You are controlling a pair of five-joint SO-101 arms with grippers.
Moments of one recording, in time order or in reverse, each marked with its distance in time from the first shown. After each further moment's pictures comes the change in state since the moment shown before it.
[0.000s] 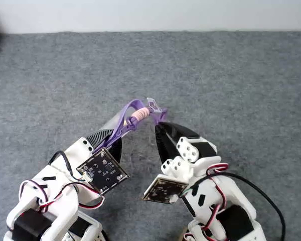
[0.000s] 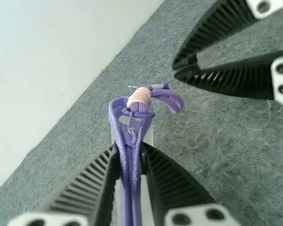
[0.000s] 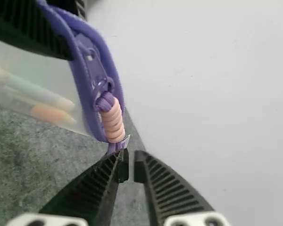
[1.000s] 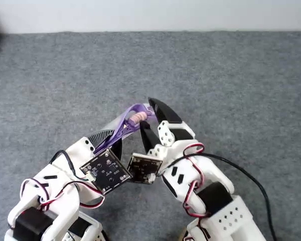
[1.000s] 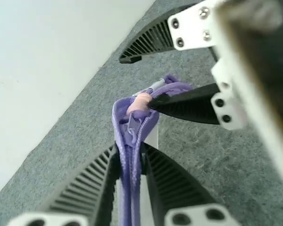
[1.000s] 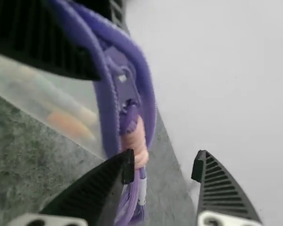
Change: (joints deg) left arm 0.0 0.4 0.1 0.2 -2.0; right arm -4.4 19.7 -0.9 -9.2 1.3
